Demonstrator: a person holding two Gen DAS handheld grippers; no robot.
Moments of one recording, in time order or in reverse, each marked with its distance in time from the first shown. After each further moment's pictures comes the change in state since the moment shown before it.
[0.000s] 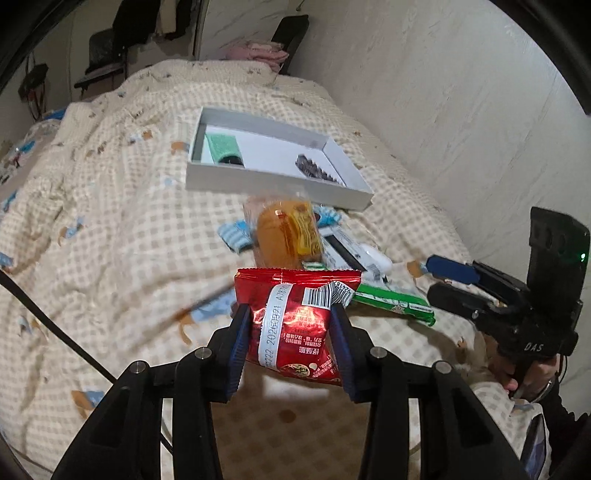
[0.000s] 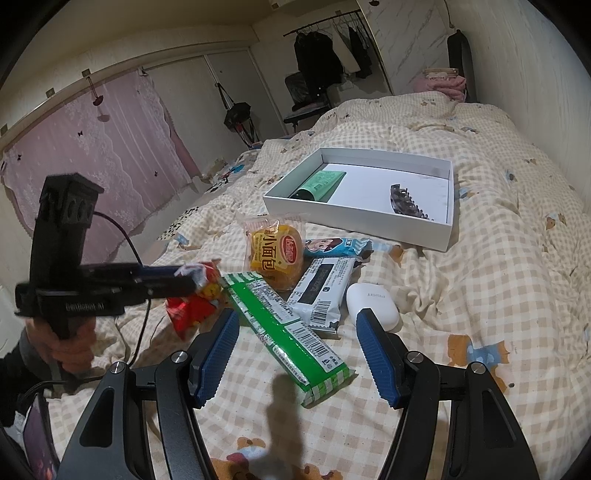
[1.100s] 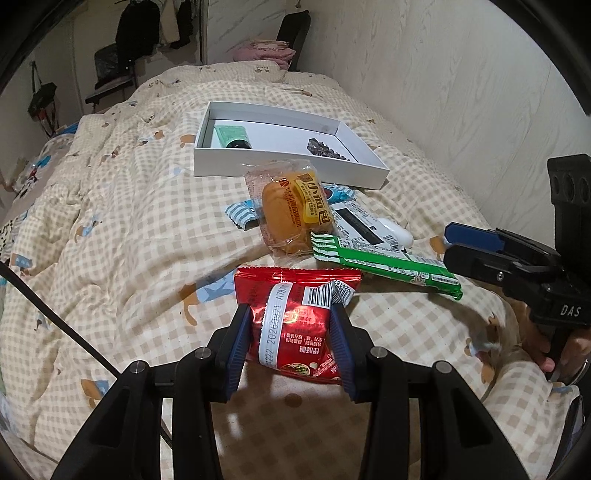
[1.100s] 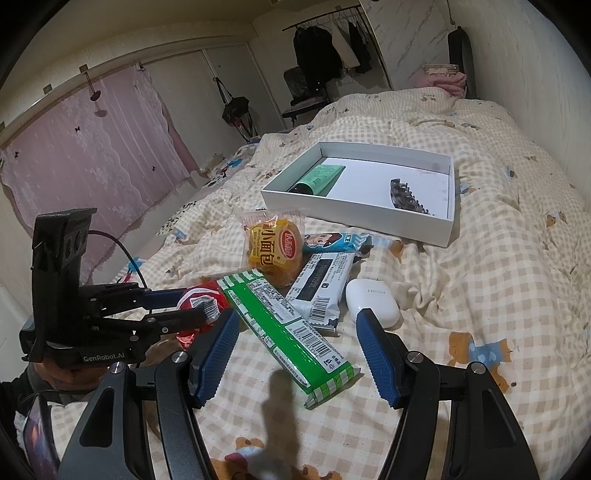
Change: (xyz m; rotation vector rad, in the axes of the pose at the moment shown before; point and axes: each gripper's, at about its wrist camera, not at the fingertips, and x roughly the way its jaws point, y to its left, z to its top) left arm 0.011 -0.015 -0.021 0.064 -0.007 0.116; right arm 0.004 0.000 0.000 -0.001 0.020 -0.008
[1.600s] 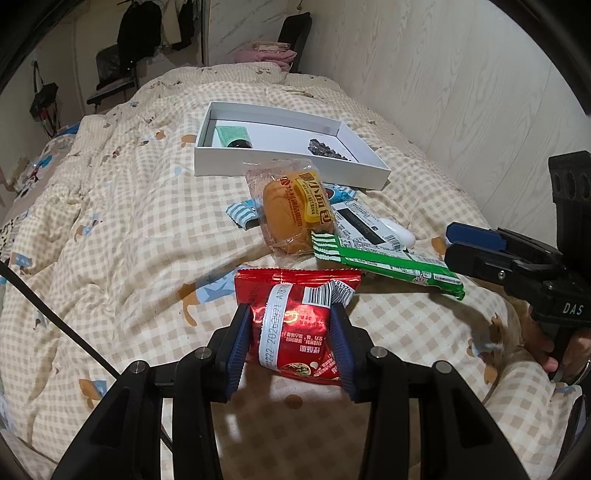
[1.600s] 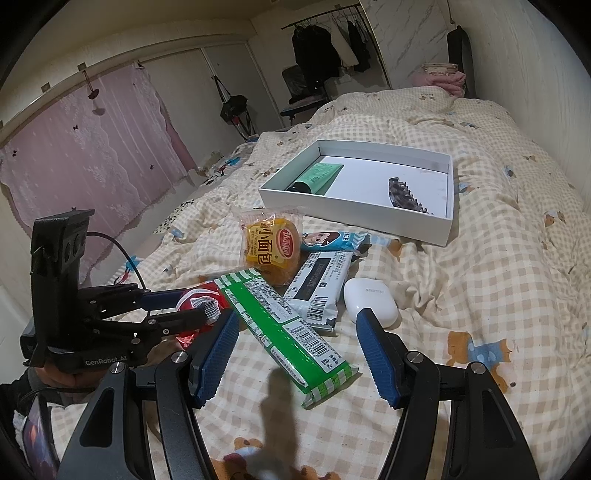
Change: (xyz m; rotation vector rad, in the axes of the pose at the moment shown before) left arm 0.002 0.000 -0.002 -0.003 -0.007 0.003; right arm 0.001 -0.001 -0.001 -0.002 0.004 -0.008
